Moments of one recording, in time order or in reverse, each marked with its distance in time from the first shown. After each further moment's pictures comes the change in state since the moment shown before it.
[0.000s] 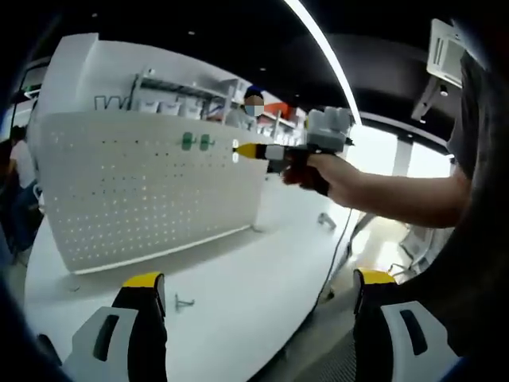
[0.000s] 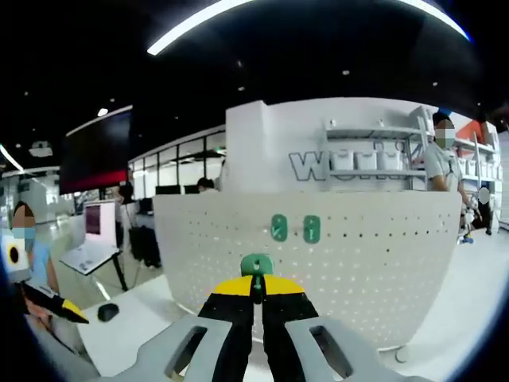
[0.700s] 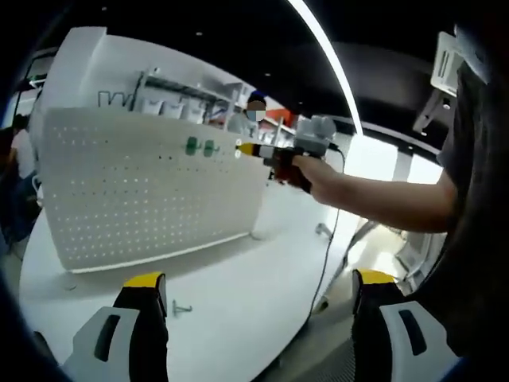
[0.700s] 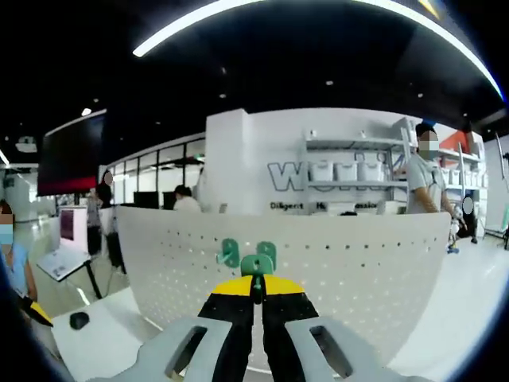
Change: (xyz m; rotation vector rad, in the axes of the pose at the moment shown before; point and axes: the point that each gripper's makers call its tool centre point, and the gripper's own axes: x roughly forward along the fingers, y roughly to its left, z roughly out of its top) left arm 0.003 0.008 0.020 -0.052 -0.043 -0.017; right arm 0.034 -0.062 0.024 -0.045 -0.044 -0.108
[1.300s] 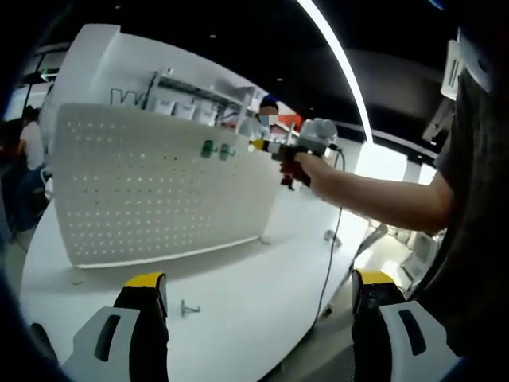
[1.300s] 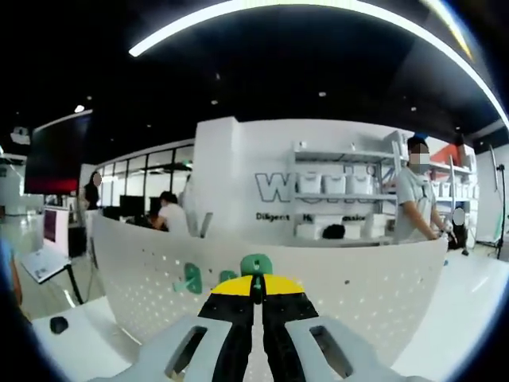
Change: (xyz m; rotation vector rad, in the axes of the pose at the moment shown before) left arm -0.005 0.016 0.003 -0.033 -0.018 0.053; right arm 0.033 -0.036 0.020 -0.013 -0.051 -0.067
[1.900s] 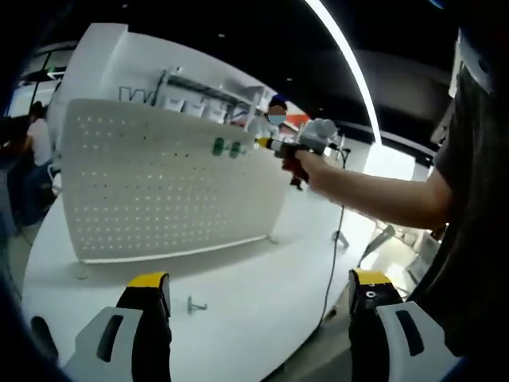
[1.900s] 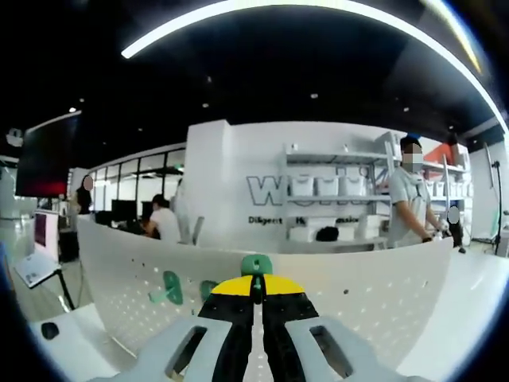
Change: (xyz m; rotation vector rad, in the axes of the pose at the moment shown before) left arm 0.000 0.009 -0.005 -0.029 0.005 0.043; right arm 0.023 -0.017 -0.004 0.008 -0.026 -0.053
